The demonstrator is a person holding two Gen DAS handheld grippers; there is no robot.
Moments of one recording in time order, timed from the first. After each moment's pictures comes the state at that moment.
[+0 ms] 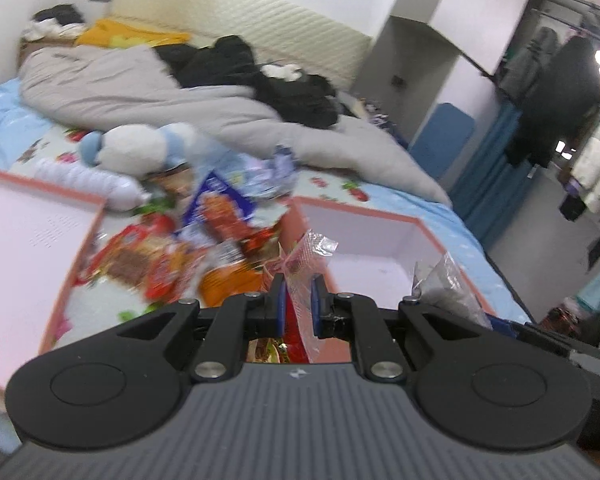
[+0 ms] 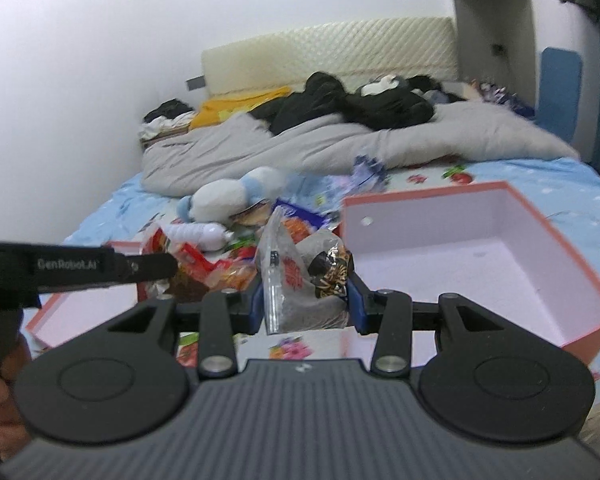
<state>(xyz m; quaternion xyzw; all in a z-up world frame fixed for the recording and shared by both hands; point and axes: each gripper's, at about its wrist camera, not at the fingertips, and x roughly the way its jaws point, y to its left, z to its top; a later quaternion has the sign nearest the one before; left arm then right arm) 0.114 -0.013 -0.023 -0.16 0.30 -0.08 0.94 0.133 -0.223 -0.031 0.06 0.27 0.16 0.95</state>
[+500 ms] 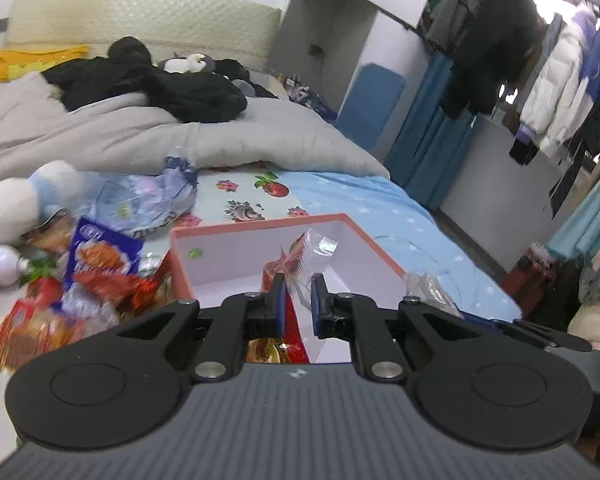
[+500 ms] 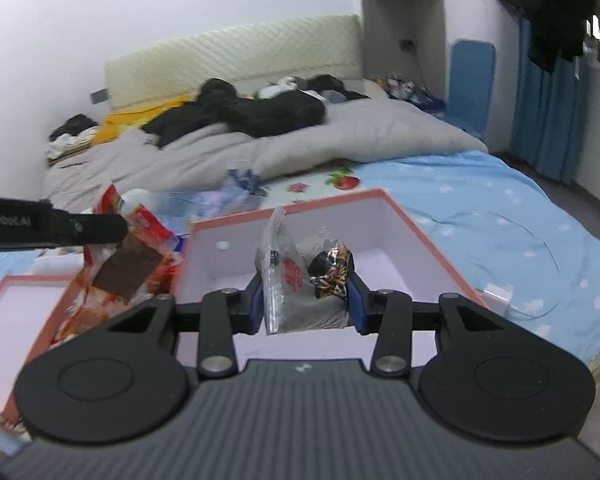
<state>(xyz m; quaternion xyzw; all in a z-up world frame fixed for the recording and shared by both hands) 0.243 -0.122 -0.013 -0.08 0.31 -0.19 0.93 0.216 -0.313 -0.058 0.06 0.28 0.03 0.96</state>
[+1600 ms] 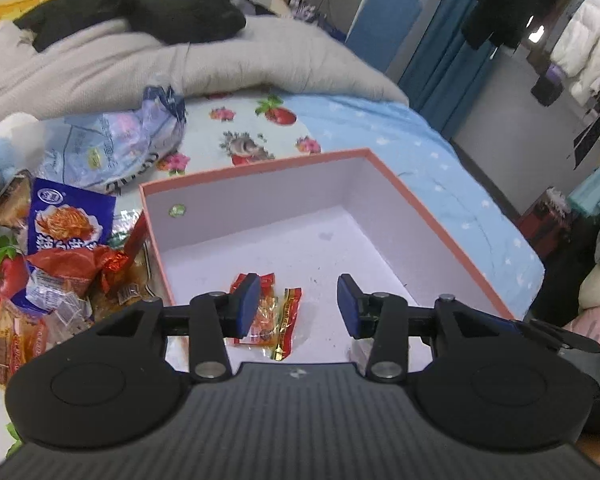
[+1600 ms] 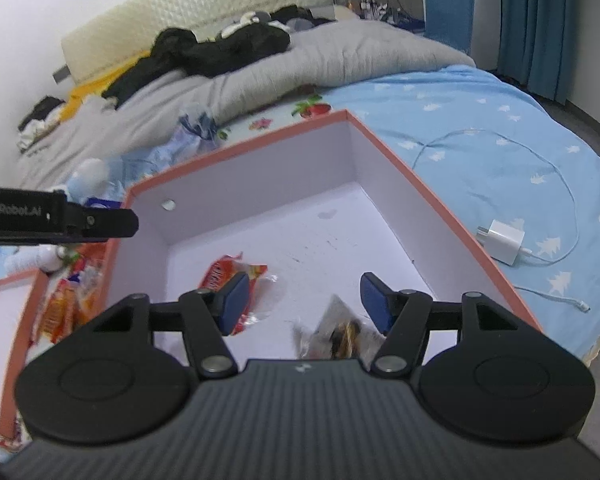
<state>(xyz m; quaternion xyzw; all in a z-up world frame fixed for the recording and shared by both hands) 0.329 -0.149 -0.060 -0.06 0.42 -0.19 0.88 0.253 -0.343 -0.096 0.12 0.37 0.03 0.92</state>
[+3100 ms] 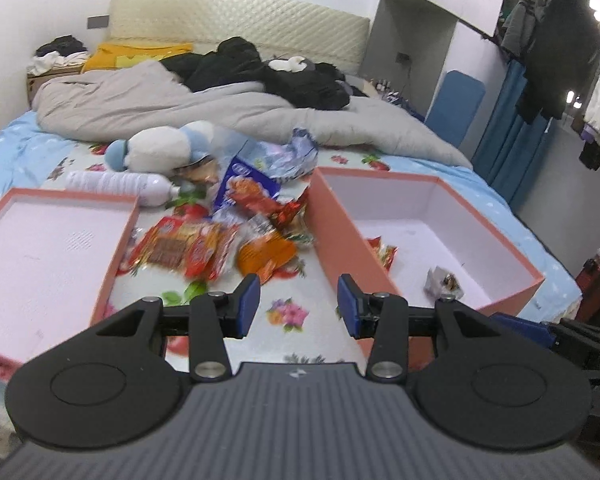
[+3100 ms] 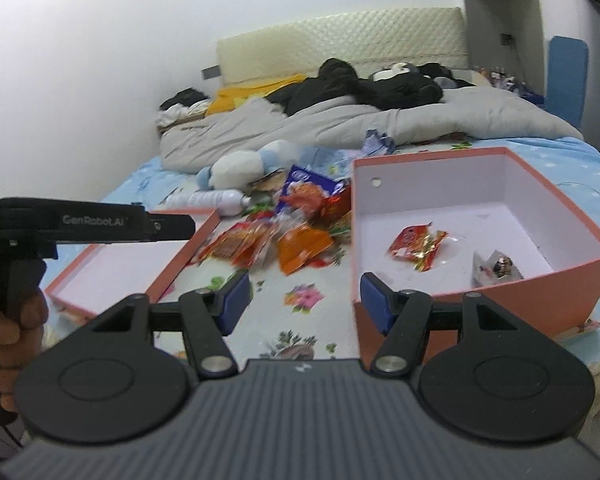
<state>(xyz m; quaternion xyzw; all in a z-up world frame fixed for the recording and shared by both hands) 0.051 -0.009 -0.040 -0.08 0.32 -0.05 0.94 0.070 -0.220 -0.062 0.05 0.28 0.21 0.94</state>
